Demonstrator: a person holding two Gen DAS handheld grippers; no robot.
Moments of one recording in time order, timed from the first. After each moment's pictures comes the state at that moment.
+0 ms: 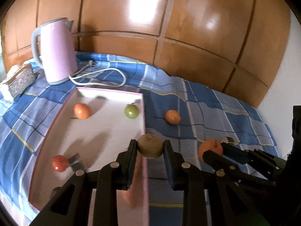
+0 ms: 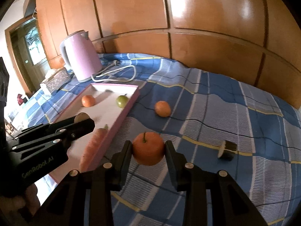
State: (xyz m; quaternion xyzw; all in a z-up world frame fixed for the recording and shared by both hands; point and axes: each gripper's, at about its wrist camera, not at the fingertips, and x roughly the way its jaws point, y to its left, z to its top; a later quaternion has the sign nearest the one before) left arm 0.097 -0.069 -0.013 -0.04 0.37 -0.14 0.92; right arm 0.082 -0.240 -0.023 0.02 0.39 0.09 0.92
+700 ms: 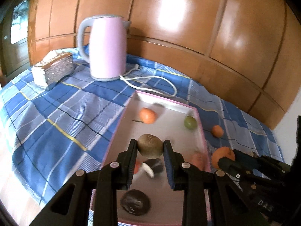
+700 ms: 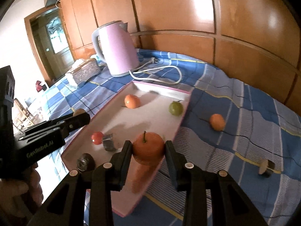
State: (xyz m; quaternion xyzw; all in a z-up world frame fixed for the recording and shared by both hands) left arm 0.095 0.054 -0.008 -0.09 0.36 -0.06 0.93; right arm 0.101 -0.150 -0.014 0.00 0.39 0.17 0.90
